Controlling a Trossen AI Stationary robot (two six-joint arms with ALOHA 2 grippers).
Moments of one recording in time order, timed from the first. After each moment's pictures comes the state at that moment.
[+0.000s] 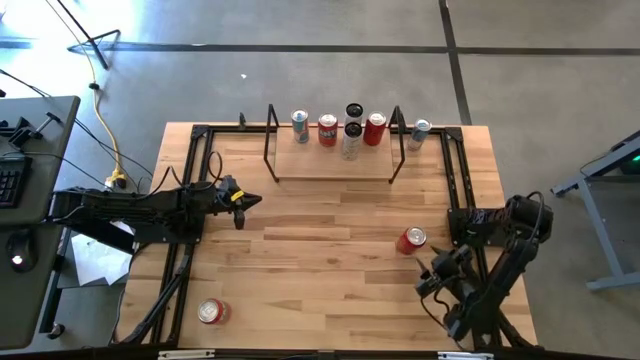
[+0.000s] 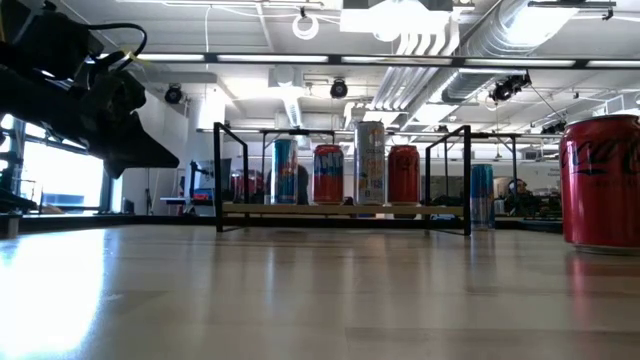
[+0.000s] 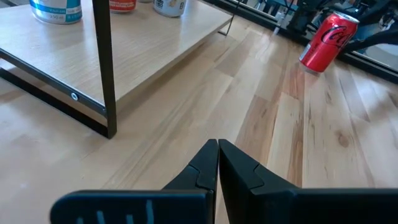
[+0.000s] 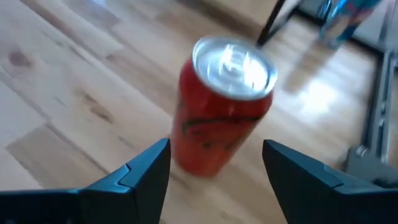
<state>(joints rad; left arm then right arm) 0.13 0.48 0.01 0.11 -0.17 -0.36 1.15 1.79 1.06 -1.54 0.72 2.28</state>
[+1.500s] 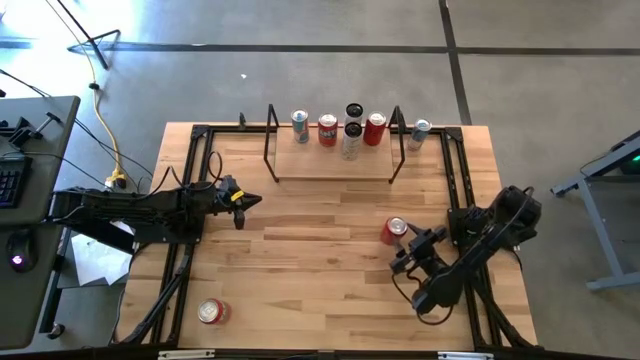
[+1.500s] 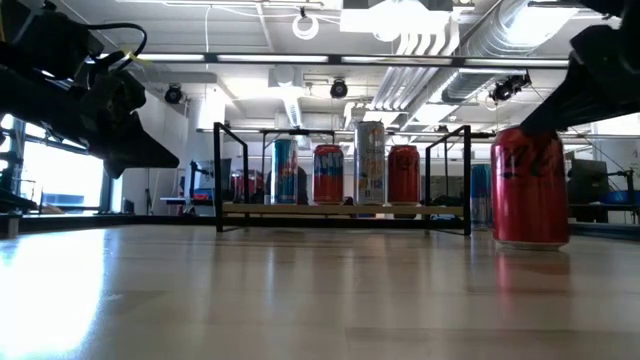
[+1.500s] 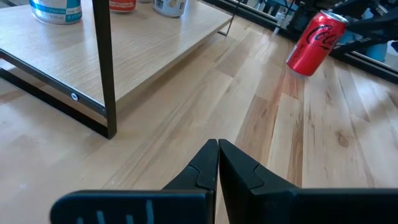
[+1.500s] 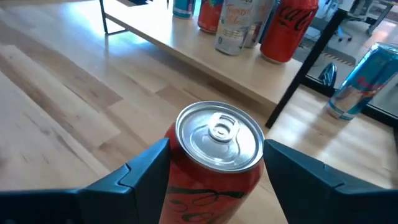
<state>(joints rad) 0.13 0.48 0.01 0.11 -0.17 -0.36 0.85 1.77 0.97 -1.41 1.08 2.09</state>
